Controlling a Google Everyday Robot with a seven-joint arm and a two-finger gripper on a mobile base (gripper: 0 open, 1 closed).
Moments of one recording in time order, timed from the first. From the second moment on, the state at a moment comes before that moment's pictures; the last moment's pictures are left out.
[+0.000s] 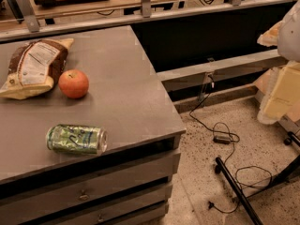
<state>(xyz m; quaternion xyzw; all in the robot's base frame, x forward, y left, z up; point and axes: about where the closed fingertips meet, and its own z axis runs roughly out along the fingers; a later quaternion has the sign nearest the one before) 0.438 -0.216 0.978 -0.60 0.78 -0.04 0.16</state>
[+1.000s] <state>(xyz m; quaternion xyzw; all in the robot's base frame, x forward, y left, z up) 0.472 -0.124 0.950 -0.68 0.72 0.00 0.14</state>
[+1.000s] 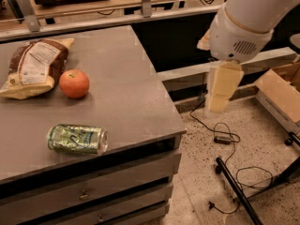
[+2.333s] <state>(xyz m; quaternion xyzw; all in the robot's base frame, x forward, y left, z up) 0.467 0.096 0.918 -0.79 0.60 0.07 0.12</state>
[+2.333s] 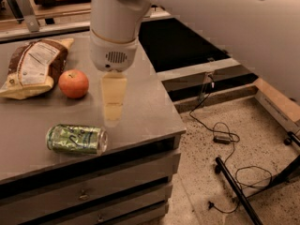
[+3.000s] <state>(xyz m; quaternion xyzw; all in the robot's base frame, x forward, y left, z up) 0.484 0.171 0.913 -0.75 0.65 0.09 0.10</state>
